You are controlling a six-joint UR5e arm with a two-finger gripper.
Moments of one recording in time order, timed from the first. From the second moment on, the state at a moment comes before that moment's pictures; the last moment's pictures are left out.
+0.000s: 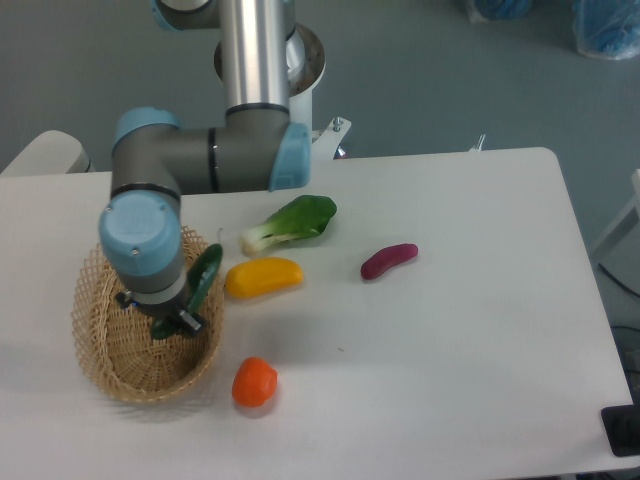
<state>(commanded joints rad) 2.00 -2.07 -1.50 -1.21 1.47 0.56</state>
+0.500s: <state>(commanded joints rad) 1.98 -2.11 -1.51 -1.18 1.47 0.55</state>
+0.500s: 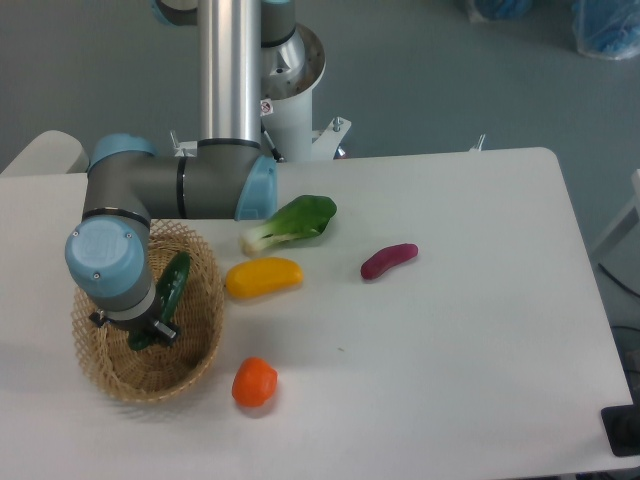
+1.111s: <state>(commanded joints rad) 2.06 -2.06 -1.50 -1.18 1.47 0.58</state>
